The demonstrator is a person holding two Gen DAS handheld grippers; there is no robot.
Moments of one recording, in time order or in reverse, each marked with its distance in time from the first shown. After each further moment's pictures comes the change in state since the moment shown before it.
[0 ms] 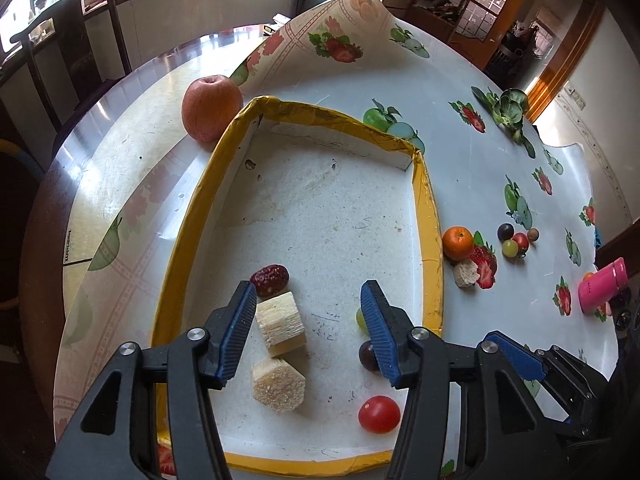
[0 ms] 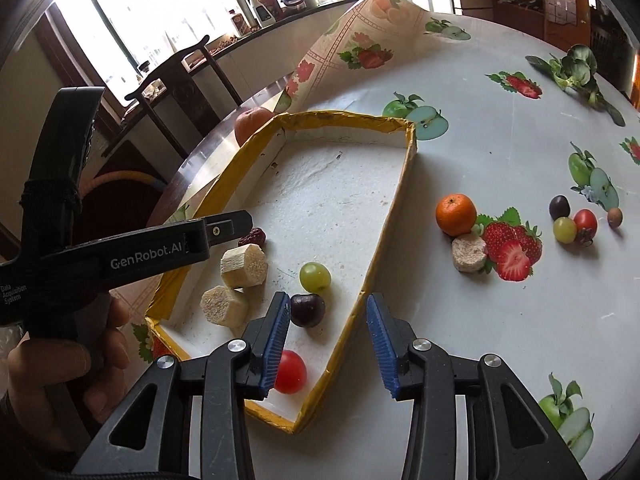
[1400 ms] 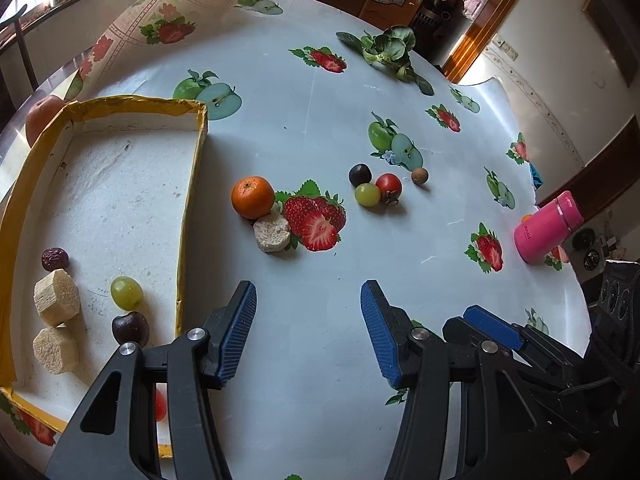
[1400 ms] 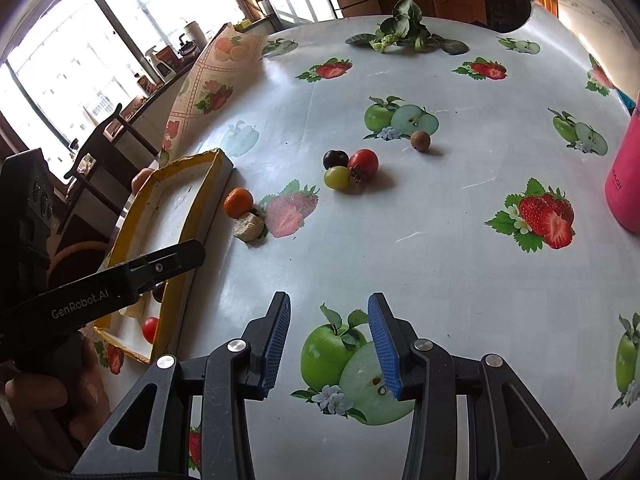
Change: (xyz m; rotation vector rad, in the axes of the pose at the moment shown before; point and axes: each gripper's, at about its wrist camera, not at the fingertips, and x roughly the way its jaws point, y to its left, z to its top) left arm 0.015 -0.154 -0.031 0.157 0.061 -0.196; right arm -0.089 -0.155 -0.059 0.277 -0.069 -0.140
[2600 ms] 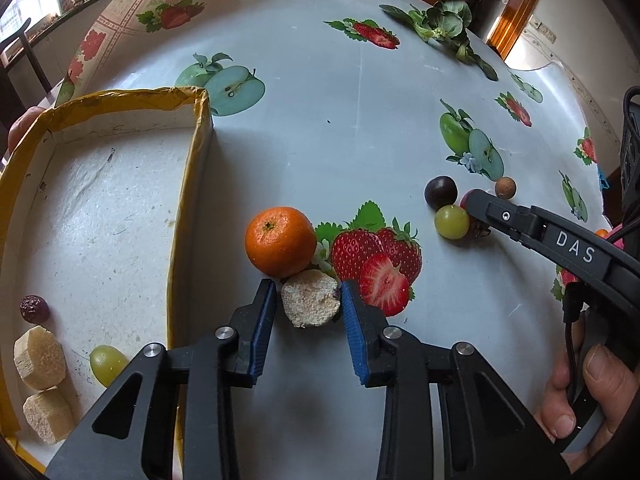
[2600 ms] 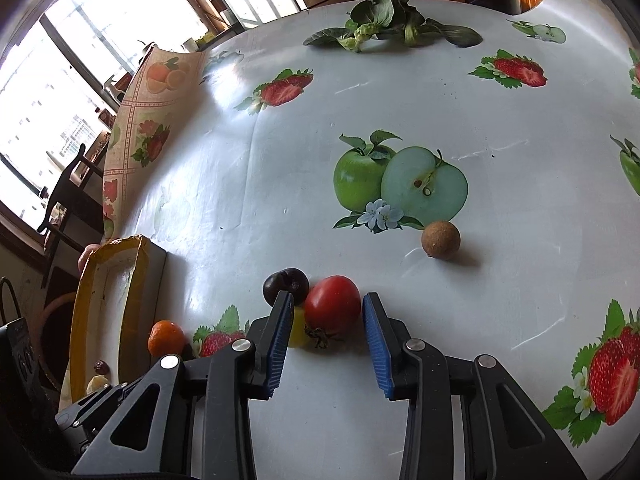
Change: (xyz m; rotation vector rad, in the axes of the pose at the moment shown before) left arm 0.077 0.015 0.033 0.006 0.026 0.168; right arm 0.111 -0.032 0.104 0.105 -0.015 -0.015
